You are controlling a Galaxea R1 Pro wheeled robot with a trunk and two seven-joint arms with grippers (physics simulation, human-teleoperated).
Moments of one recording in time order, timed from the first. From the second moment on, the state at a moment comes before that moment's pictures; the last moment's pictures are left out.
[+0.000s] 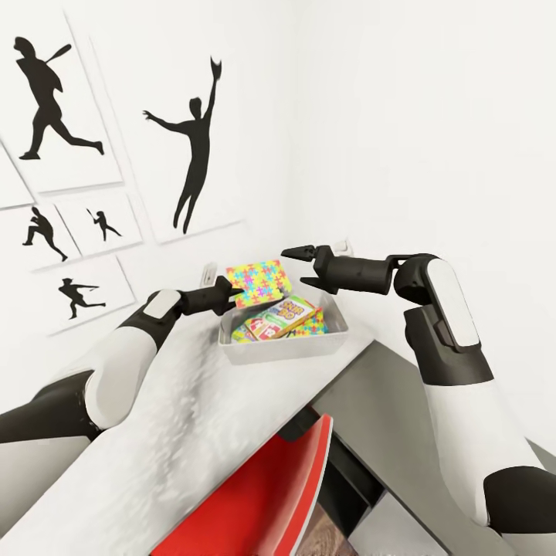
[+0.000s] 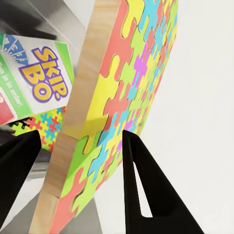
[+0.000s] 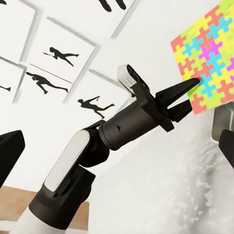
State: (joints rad) left arm -1.31 -0.03 0.33 -0.28 0.74 0.75 -0.21; right arm -1.02 -0.04 0.16 -1.47 -1.77 1.03 -0.65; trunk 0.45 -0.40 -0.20
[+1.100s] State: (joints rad) left arm -1.32 -0.07 0.33 -0.28 0.75 0.75 -0.20; right arm -1.02 -0.04 0.16 -1.47 -1.77 1.03 -0.65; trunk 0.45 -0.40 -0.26
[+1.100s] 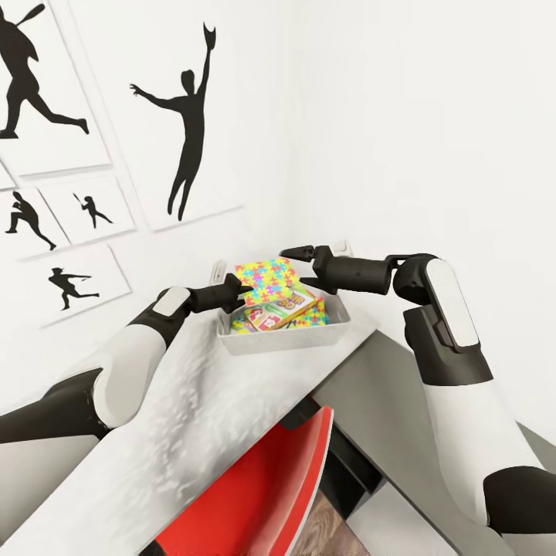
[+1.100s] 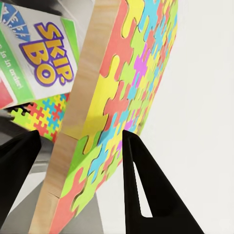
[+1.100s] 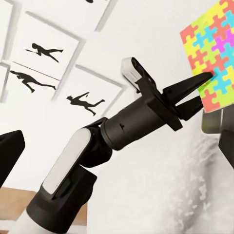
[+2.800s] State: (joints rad) left arm -1.33 -0.09 0.33 -0.28 0.75 0.75 -0.20; right arm -1.09 -0.13 0.05 -1.56 -1.81 1.03 -0.65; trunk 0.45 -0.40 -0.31
